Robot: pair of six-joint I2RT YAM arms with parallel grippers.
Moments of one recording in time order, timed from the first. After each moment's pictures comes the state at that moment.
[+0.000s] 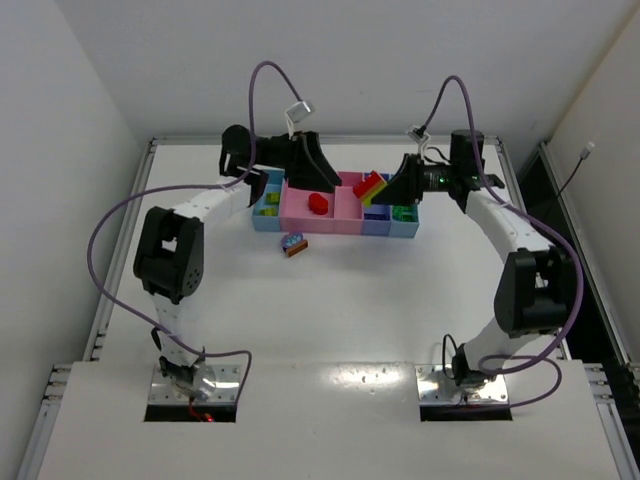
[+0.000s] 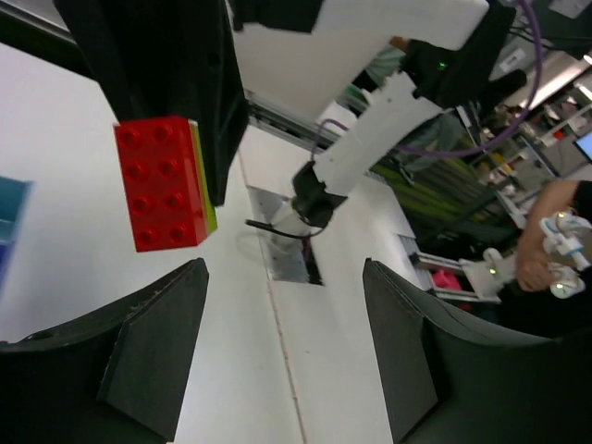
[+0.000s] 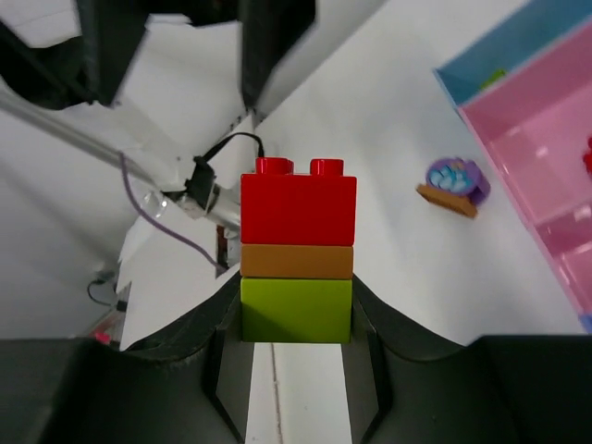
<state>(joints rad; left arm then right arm) -0.33 1.92 1.47 1.04 1.43 -1.20 0.05 1.62 1.18 -0.14 -1.36 0.15</state>
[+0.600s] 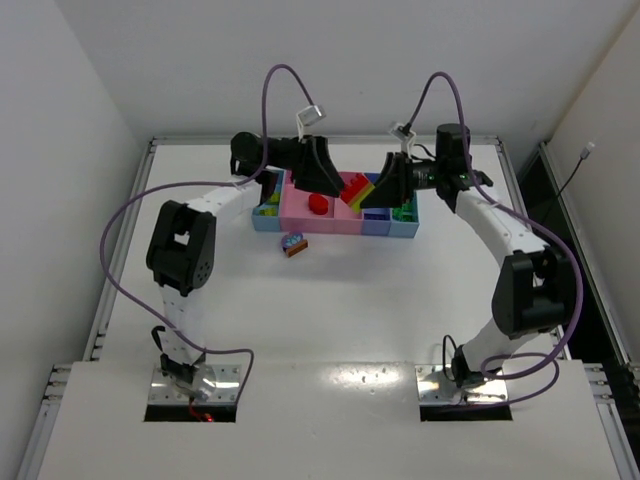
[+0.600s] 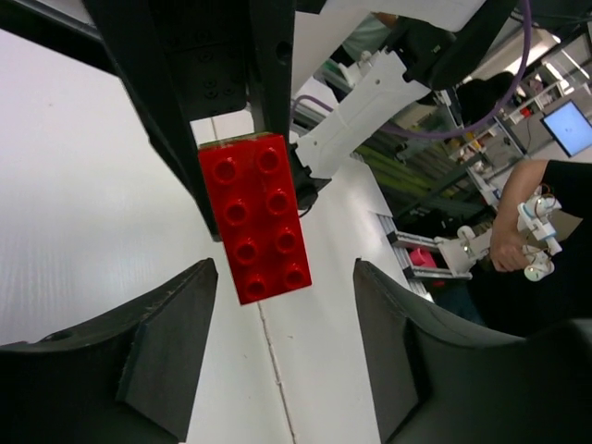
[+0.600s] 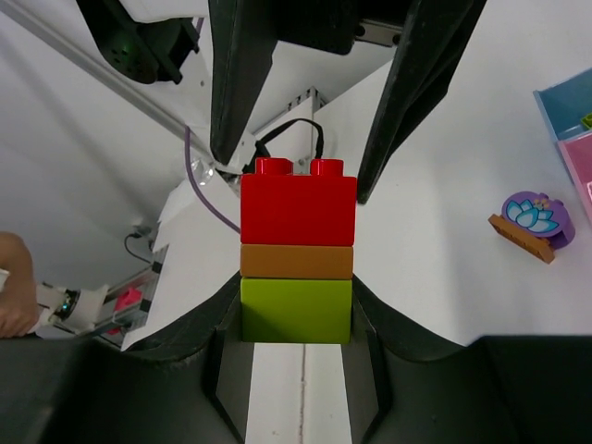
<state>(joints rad) -0.38 2.01 1.53 1.29 1.49 -1.47 0.15 1.63 1.25 -0.07 -1.48 0.23</state>
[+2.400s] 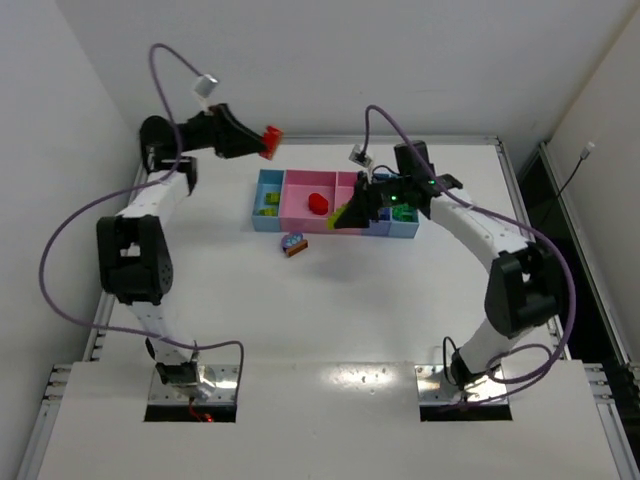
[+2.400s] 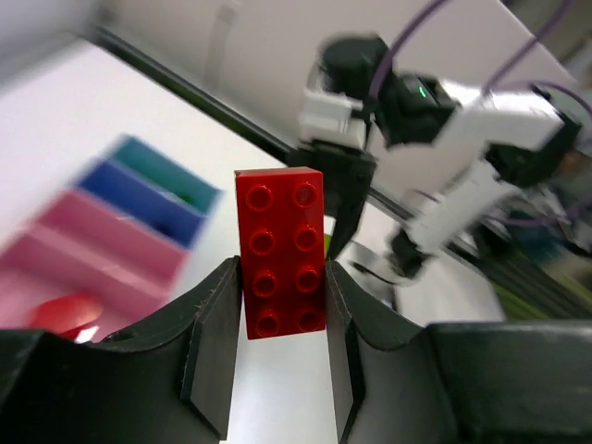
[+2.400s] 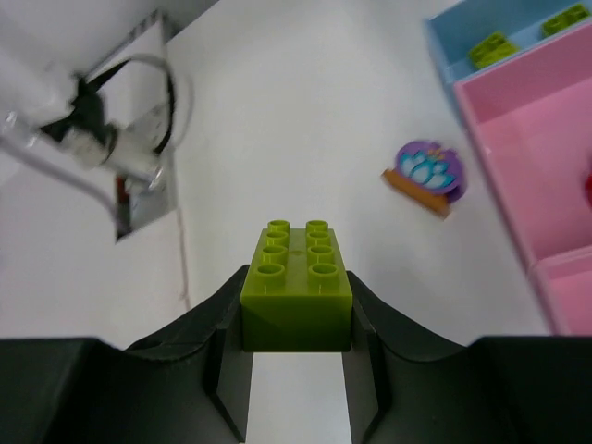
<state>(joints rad) 0.00 1.86 1.44 1.12 1.41 -1.27 0.32 1.64 1.27 -0.38 -1.06 -0.20</state>
